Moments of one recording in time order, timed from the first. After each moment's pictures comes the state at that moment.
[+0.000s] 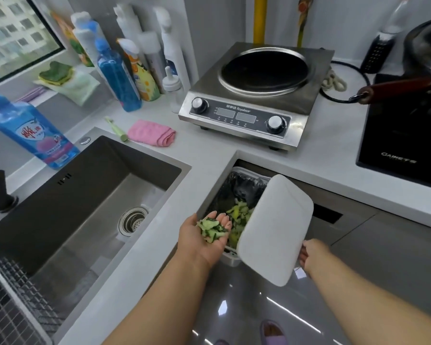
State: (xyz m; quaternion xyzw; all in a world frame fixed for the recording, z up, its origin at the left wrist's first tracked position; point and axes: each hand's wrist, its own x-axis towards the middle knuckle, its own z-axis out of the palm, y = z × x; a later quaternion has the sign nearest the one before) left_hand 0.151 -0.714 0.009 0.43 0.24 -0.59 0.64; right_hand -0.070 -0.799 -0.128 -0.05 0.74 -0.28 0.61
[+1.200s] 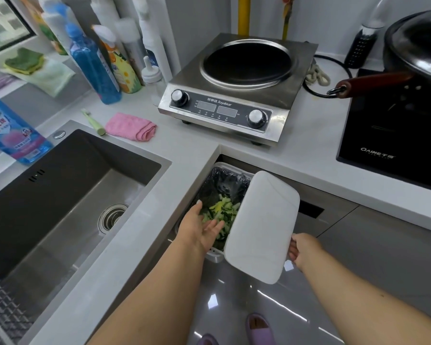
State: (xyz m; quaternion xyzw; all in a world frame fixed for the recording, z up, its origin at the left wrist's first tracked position) left_hand 0.126 -0.751 -0.023 0.53 0.20 -0.59 0.58; right_hand -0.096 -0.806 -0.130 -0.07 0.74 -0.26 0.62
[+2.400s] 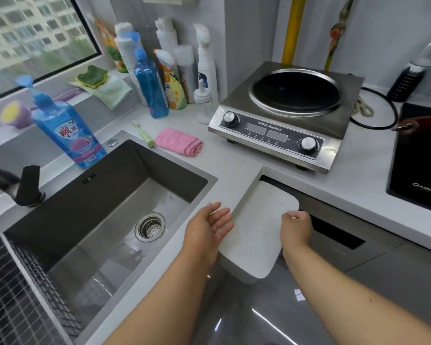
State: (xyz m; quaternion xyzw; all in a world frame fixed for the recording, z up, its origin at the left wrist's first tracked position) left_hand 0.203 -0.715 0.028 0.55 0.03 -0.54 0.63; right_hand 0.047 -0.808 -0.040 -0.37 0.71 -0.36 0.48
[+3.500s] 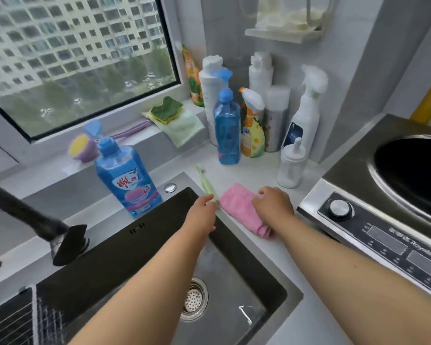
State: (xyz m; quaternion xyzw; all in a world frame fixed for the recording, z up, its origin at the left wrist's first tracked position) left_hand 0.470 -0.862 0.044 0.78 -0.11 -0.36 0.49; right_hand 0.361 -0.998 0.024 -0.82 0.50 -0.05 0.29
